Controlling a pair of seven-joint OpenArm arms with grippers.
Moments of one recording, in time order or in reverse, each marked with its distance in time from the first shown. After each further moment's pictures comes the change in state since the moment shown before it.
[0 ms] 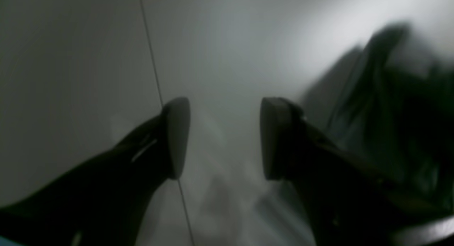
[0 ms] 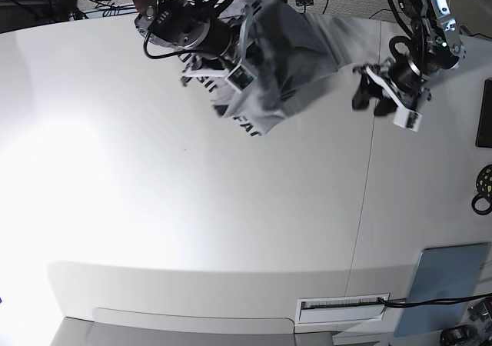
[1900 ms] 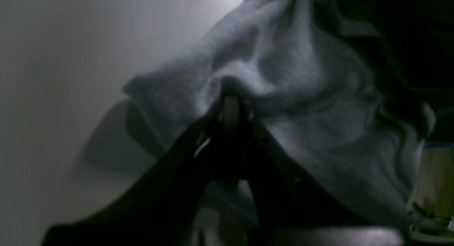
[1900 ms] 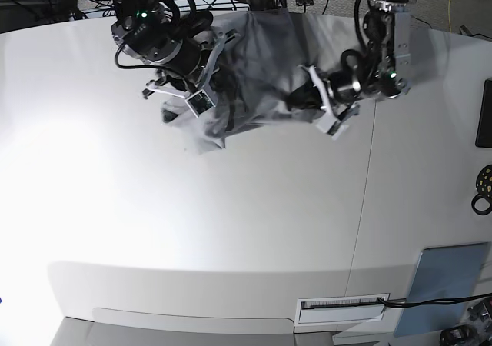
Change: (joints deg) left arm -10.3 -0.5 24.9 -17.5 2.4 -1.0 -3.5; right arm 0.3 0.0 10.1 0.0 2.3 -1.5 2.1
